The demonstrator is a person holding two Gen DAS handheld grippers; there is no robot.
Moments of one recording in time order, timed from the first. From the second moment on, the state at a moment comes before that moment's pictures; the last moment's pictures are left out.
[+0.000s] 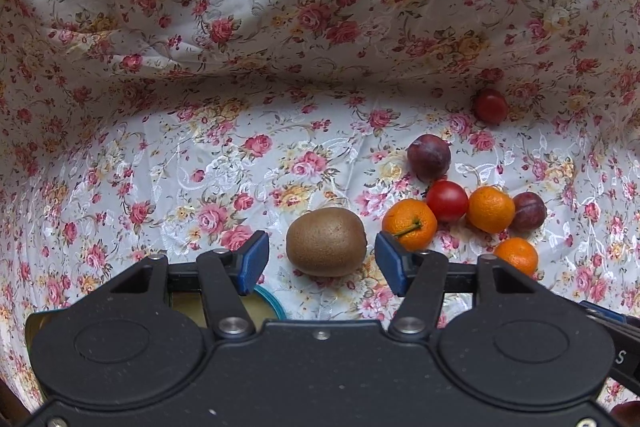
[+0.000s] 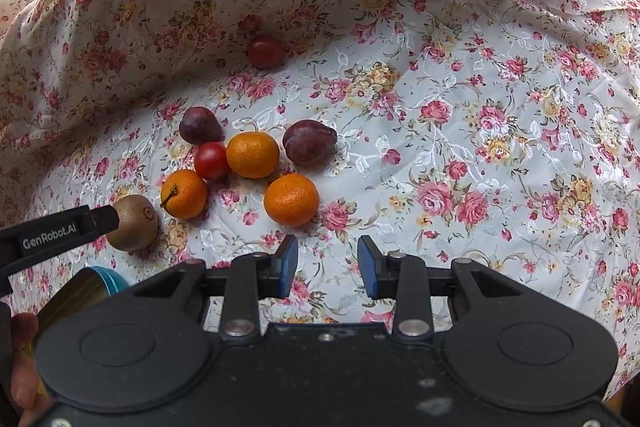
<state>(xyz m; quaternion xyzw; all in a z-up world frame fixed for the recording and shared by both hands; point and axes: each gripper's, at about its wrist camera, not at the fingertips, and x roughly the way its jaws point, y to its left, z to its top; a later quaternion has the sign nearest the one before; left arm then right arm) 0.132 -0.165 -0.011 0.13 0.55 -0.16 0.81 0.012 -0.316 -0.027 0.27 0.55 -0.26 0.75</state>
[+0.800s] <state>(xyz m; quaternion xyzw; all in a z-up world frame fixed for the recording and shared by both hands) 0.164 -0.167 -0.051 0.09 0.59 -0.17 0.78 0.027 -0.318 -0.038 0.28 0.52 -0.26 0.77</state>
